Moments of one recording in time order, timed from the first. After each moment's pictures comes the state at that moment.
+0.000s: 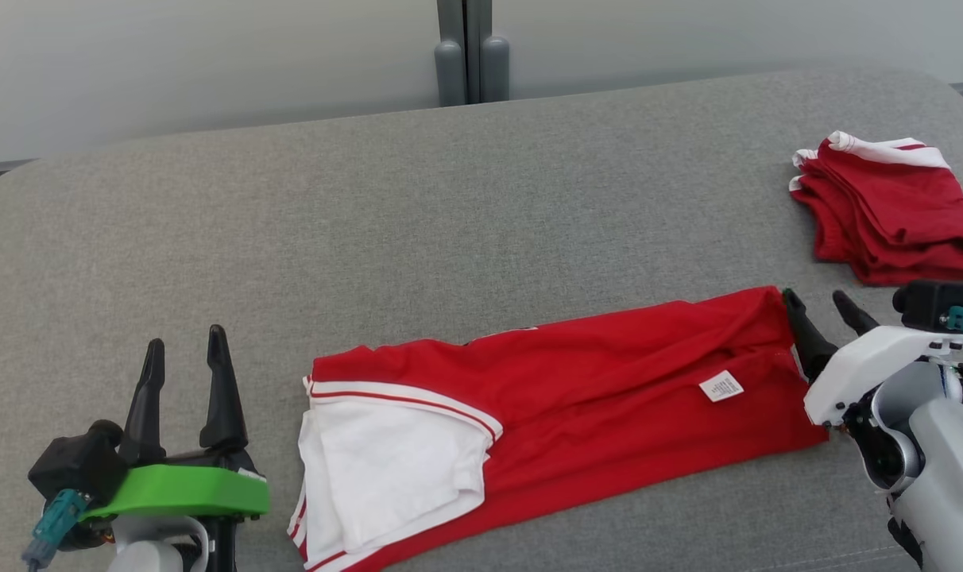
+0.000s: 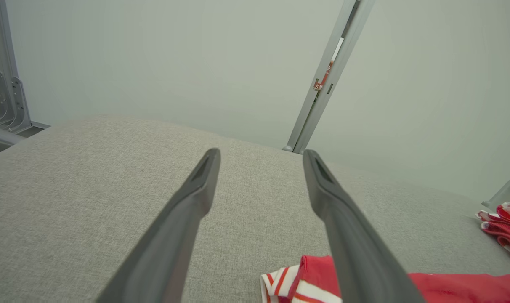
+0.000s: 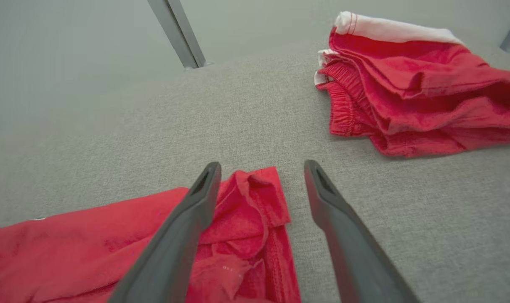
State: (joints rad) left arm -0.08 0.11 -0.04 0.16 -0.48 -0.05 -0.26; right arm -0.40 -0.36 0.22 0.62 0.63 0.13 -0.05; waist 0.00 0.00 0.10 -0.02
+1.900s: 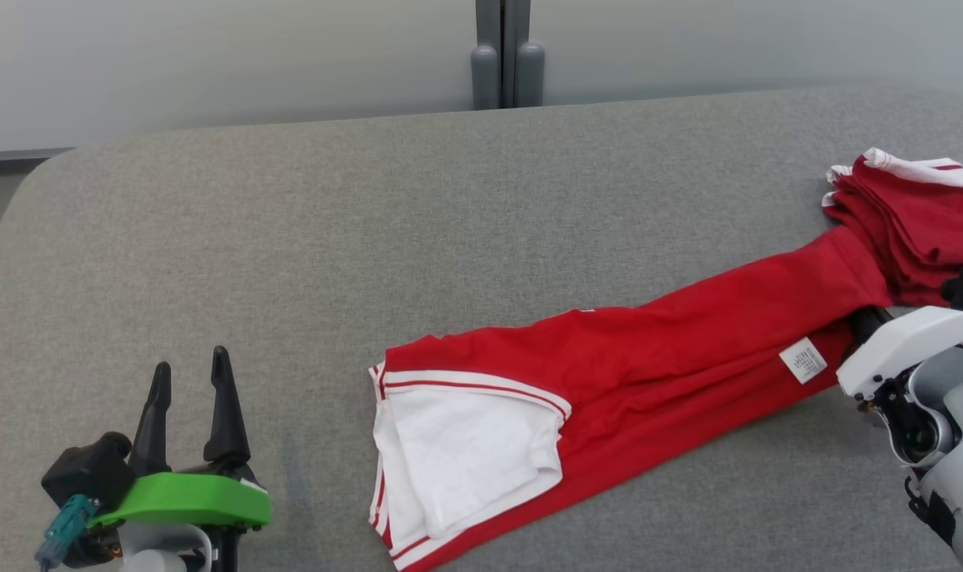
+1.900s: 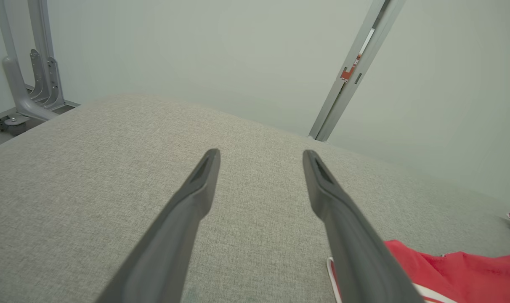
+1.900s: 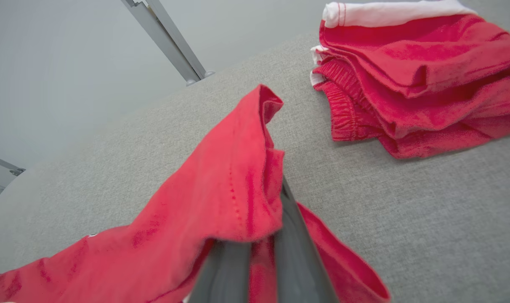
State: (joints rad) left arm -0.11 0.05 0.04 0.28 -0.42 -0.12 -0.26; right arm -0.50 -0.44 0.36 0.78 0.97 0.13 -0.08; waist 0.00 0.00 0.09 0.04
